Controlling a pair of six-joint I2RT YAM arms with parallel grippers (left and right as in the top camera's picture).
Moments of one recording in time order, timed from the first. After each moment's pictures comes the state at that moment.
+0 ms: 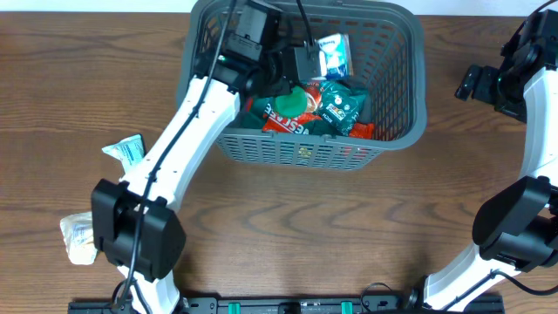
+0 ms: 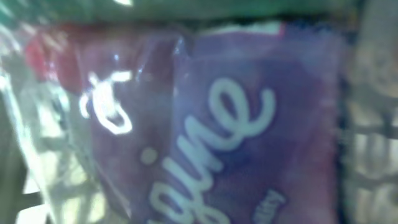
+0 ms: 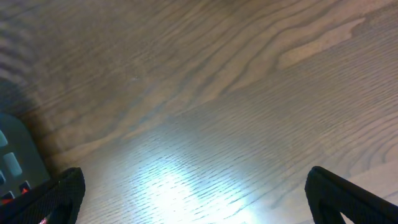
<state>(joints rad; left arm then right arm) -0.46 1.91 1.79 -0.72 0.19 1.01 -0.33 1.92 1.84 -1.17 0.05 0.10</state>
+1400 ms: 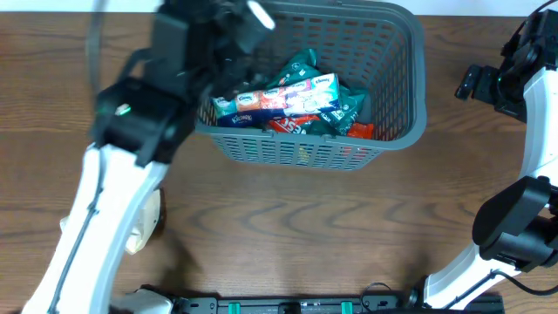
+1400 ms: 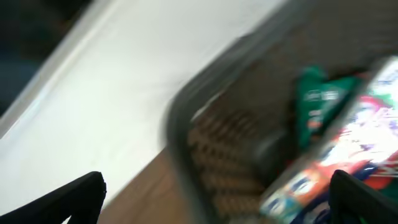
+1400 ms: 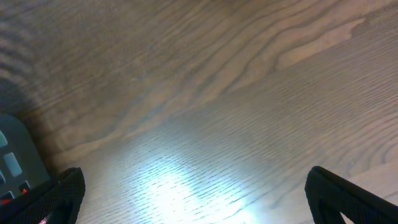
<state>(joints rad) -0.39 1.47 1.79 -0.85 -0.18 0.54 -0.33 1.92 1.84 -1.17 0.05 0.10</state>
